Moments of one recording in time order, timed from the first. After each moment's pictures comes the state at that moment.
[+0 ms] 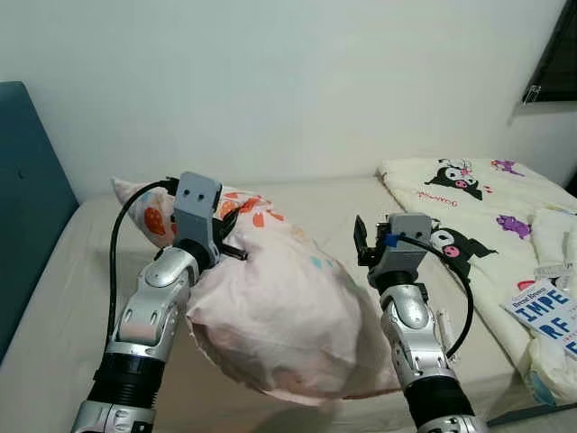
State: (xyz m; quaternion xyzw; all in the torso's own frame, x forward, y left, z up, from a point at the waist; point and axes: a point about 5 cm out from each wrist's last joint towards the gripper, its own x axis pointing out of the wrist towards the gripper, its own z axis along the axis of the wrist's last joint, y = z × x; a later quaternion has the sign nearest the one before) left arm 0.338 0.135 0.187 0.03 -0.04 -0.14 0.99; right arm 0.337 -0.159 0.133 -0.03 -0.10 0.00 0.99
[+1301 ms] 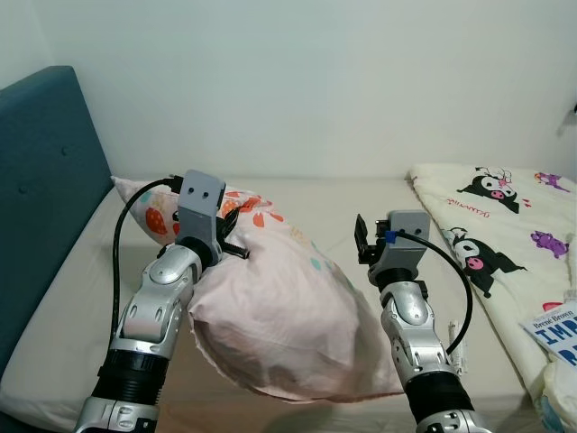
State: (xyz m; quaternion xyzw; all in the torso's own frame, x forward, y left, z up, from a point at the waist) left arm 0.341 0.130 0.191 0.04 -0.04 -0.15 0.99; right arm 0.341 -0.164 0.135 -0.02 -0.10 -0.01 0.99
